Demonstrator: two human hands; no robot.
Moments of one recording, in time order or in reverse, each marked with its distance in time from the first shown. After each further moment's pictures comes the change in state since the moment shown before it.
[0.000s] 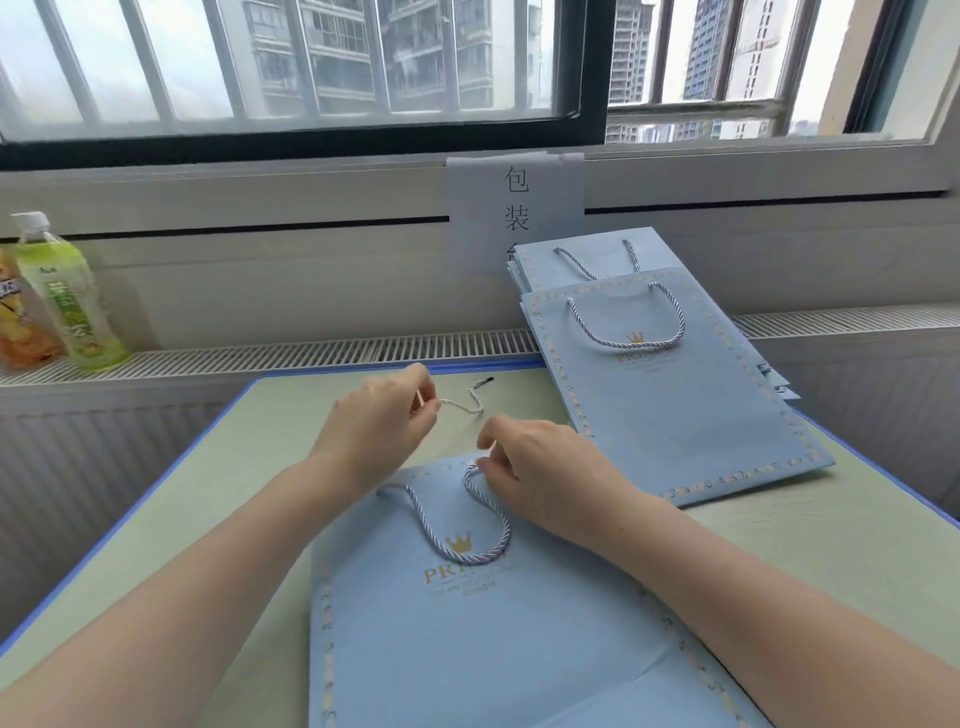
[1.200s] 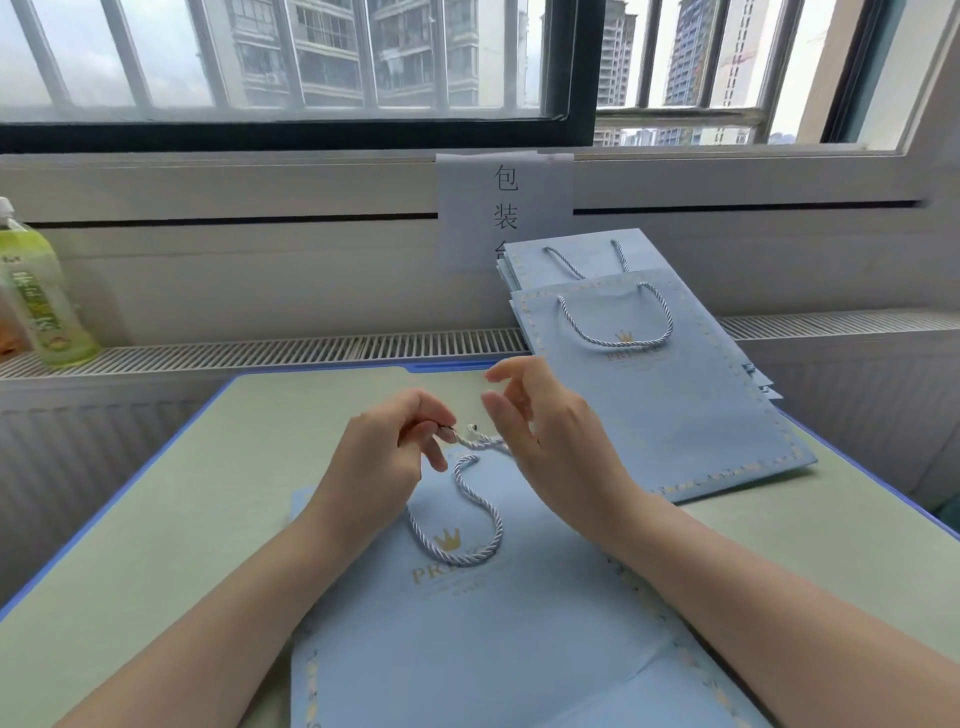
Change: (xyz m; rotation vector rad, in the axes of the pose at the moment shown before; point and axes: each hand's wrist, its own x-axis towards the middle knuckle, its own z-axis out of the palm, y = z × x) left_hand -0.035 0.016 0.006 -0.656 0.032 0.001; right_hand 0.004 0.001 -0.003 0.370 0.507 -0.100
